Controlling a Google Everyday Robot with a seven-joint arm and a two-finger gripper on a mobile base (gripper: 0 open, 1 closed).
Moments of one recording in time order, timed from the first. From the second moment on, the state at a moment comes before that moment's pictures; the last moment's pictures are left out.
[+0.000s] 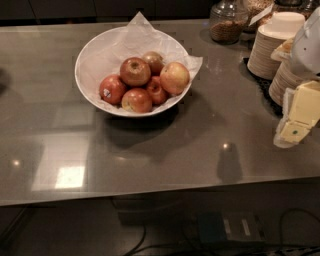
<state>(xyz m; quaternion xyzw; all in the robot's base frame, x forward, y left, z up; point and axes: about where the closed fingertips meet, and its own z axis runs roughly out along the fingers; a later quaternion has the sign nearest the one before) 0.438 -0.217 0.976 -0.60 0.78 -0.03 0.16</state>
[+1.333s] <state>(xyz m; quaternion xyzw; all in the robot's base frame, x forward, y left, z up) 0.515 -0.125 0.988 -0.68 0.70 -0.04 0.20</state>
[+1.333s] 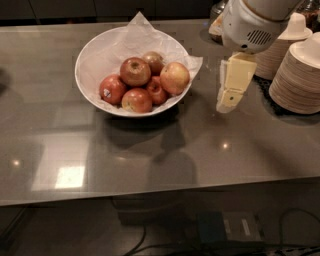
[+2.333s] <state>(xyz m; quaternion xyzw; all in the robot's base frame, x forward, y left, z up) 0.559 -0.061 0.973 -0.70 0.65 0.02 0.30</state>
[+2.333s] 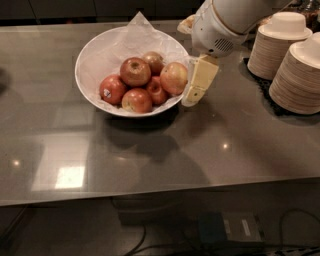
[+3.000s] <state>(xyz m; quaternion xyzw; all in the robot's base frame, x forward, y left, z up) 0.592 -0.002 0.973 -0.71 0.59 0.09 0.38</state>
